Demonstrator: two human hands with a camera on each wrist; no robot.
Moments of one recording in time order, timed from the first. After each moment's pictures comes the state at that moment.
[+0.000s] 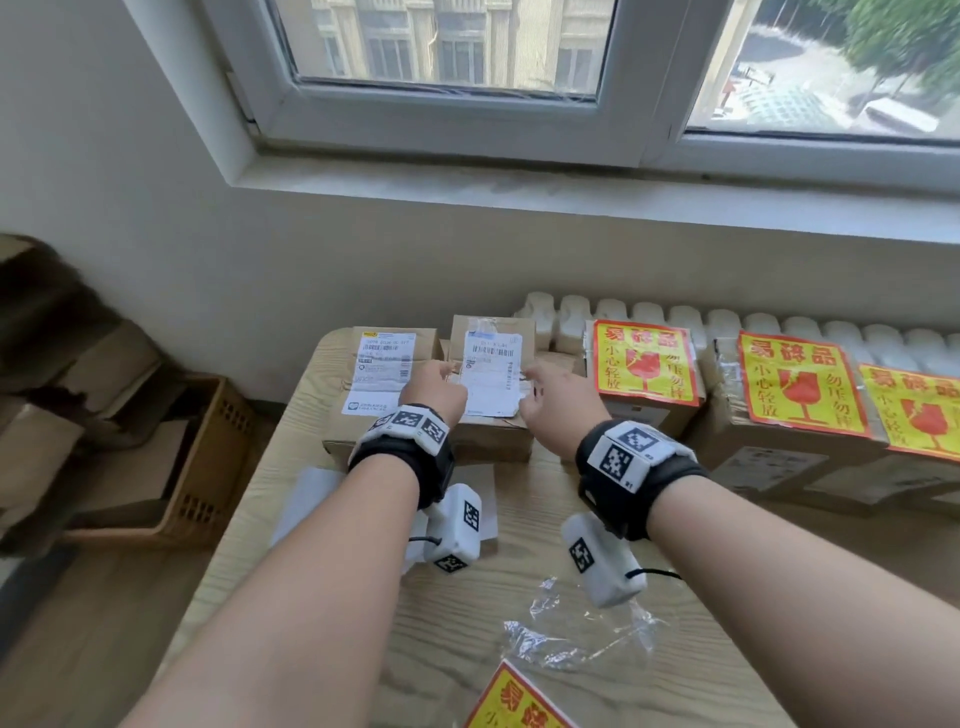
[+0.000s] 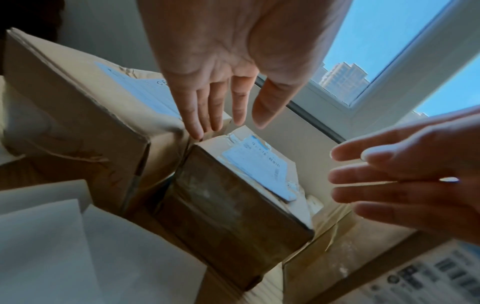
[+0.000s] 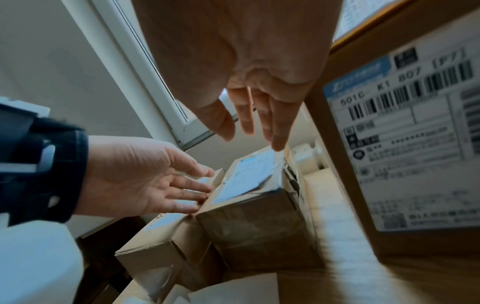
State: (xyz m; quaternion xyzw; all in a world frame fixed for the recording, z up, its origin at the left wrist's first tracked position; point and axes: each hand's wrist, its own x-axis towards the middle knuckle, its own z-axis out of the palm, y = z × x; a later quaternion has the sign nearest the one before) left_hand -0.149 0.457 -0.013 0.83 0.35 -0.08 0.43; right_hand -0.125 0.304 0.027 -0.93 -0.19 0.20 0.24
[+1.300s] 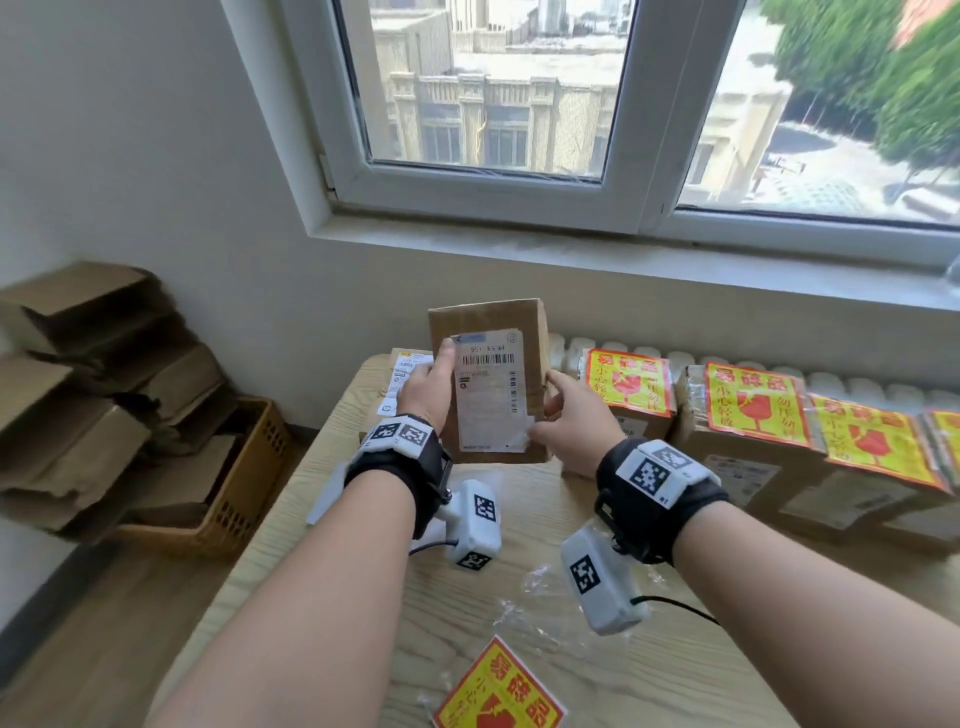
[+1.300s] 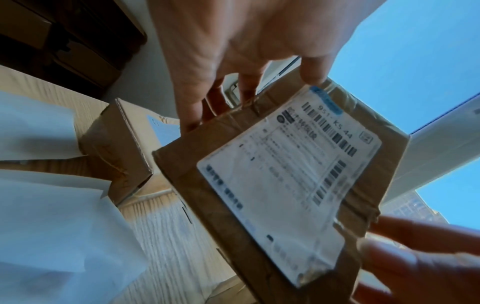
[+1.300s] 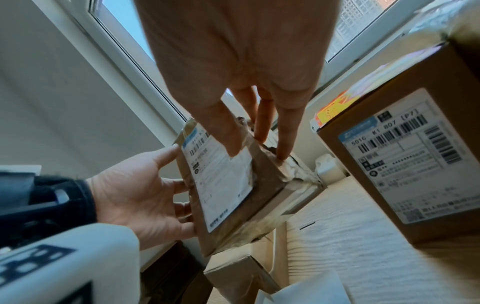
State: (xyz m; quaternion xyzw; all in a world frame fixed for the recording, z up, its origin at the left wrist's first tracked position) left_hand -0.225 0.425 0.078 0.70 0.38 0.08 0.59; right_hand -0.174 0.268 0.072 -0.89 -0.21 0.17 0.36
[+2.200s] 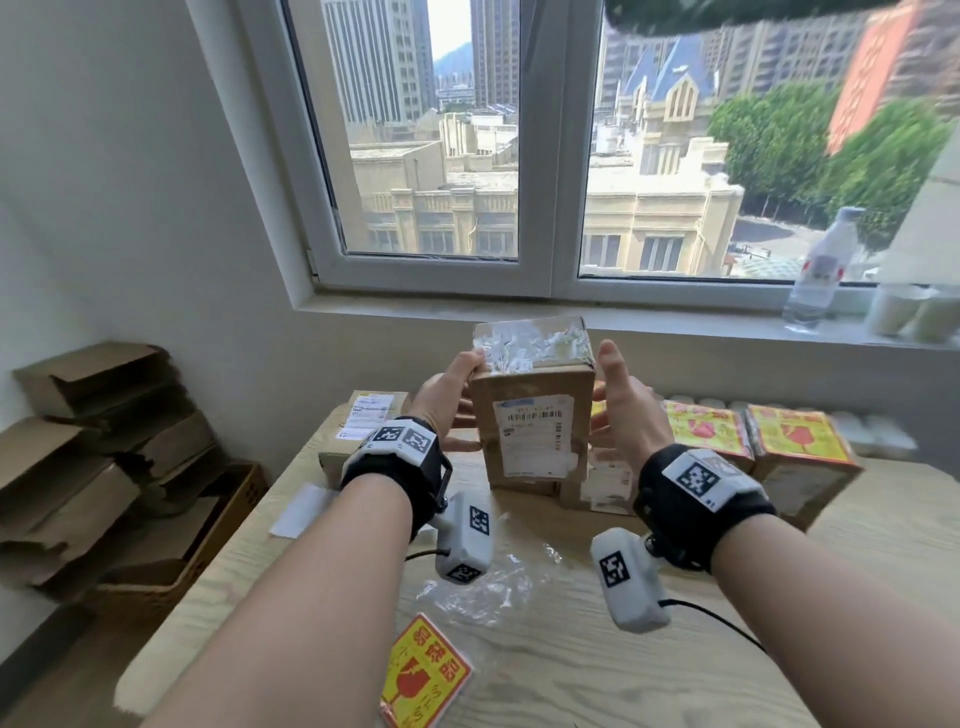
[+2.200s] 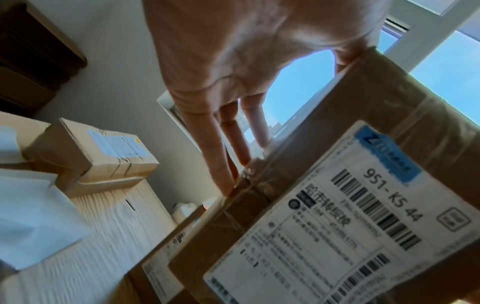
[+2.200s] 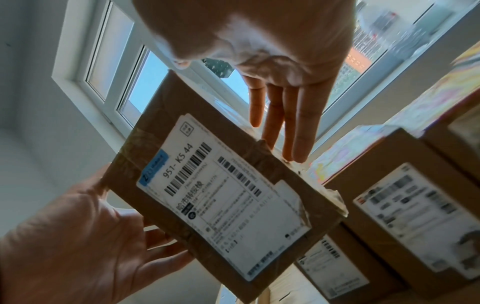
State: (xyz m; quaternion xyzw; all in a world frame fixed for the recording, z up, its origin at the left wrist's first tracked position) left_hand -0.288 0.258 0.166 0.70 0.27 0.04 0.66; right_hand -0.226 0.078 0.149 -0.81 -0.06 0.10 0.57
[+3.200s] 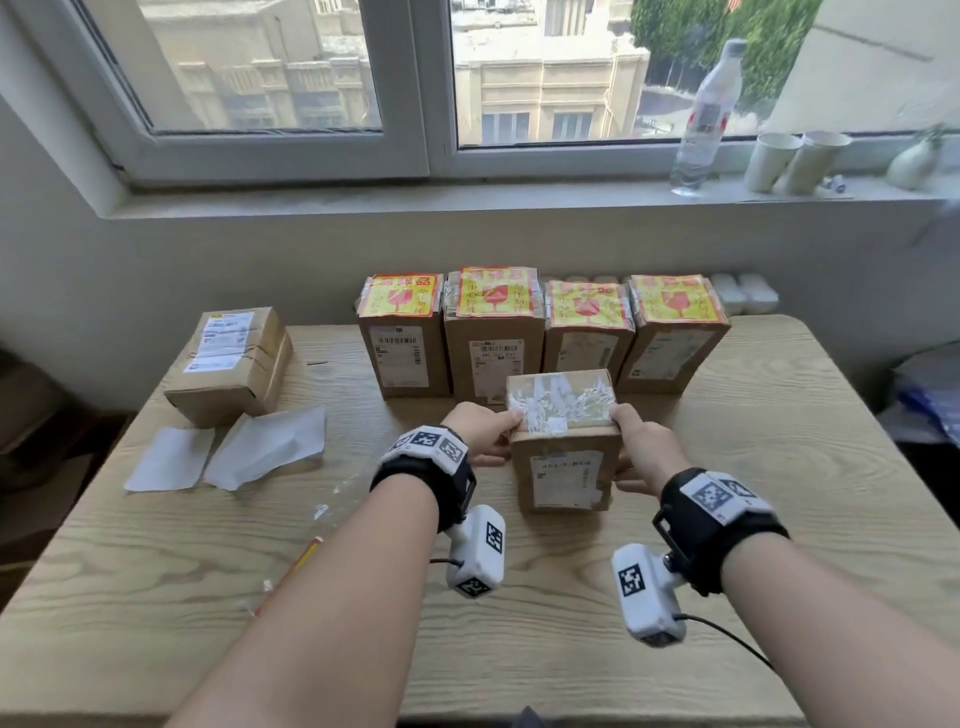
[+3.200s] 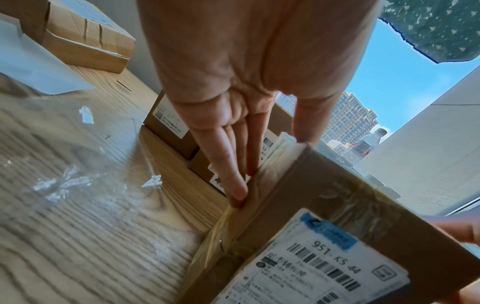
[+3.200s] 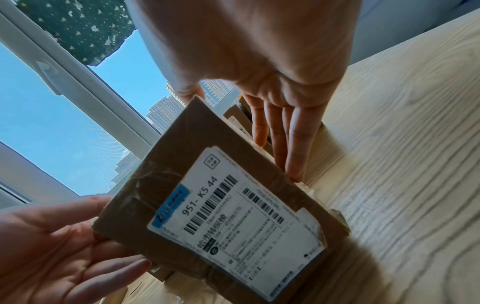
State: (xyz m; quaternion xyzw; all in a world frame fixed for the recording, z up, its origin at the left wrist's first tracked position) left_hand -0.241 0.124 0.018 0.72 0.25 -0.21 0.61; right_hand -0.221 -0.076 -0.003 -0.81 0.20 0.20 0.51
